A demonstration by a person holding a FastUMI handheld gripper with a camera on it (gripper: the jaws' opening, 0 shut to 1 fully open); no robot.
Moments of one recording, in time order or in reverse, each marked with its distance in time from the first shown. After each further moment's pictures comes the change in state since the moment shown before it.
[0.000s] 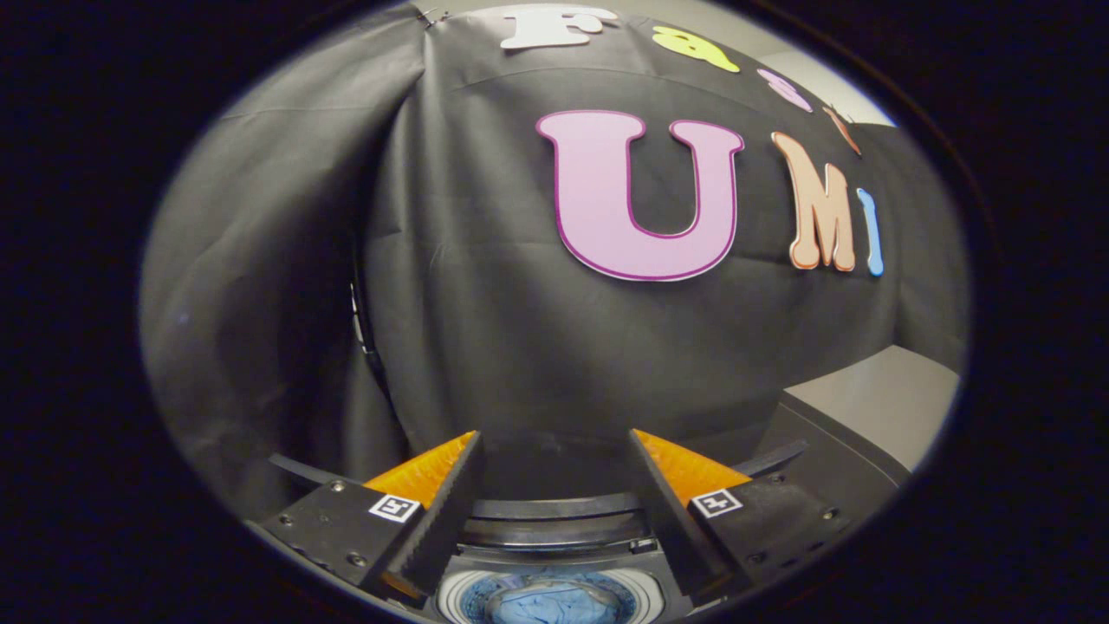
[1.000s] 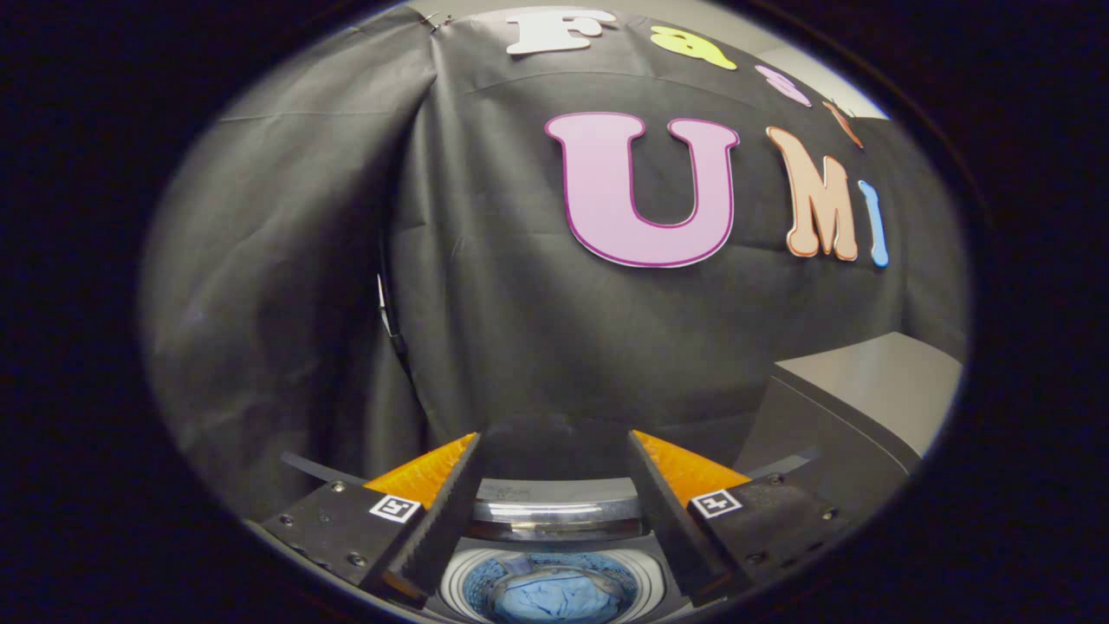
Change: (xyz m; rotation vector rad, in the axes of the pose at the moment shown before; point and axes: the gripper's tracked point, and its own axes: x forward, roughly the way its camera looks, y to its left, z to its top) arm -0.032 0.001 -0.023 0.011 0.014 0.038
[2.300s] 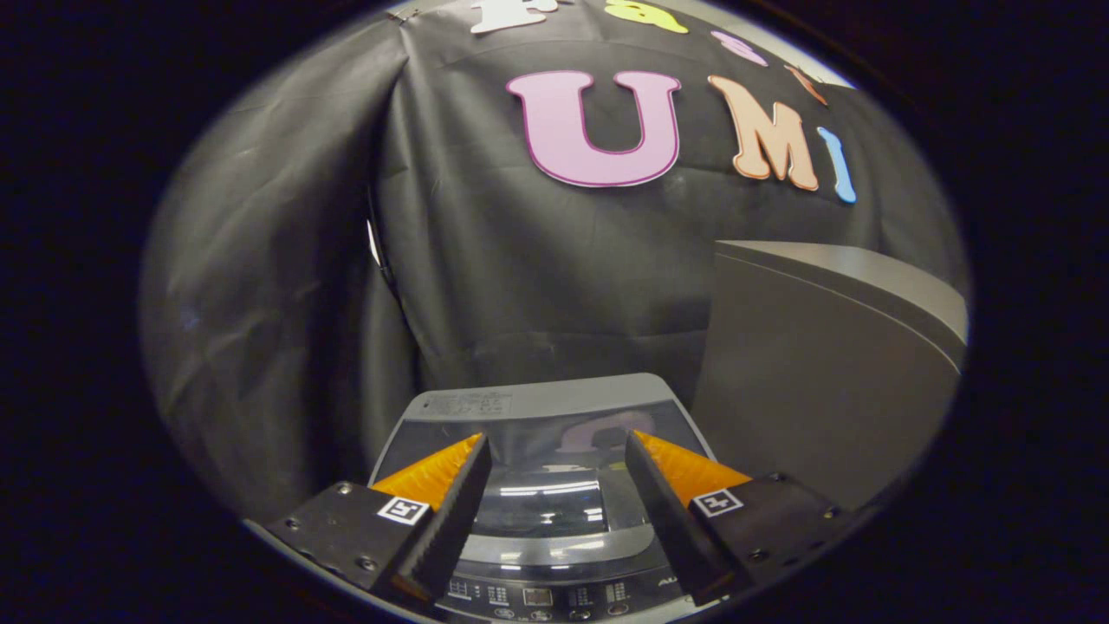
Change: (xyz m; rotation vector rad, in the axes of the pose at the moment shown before) arm -0.080 -0.027 -0.096 0.067 0.153 -0.046
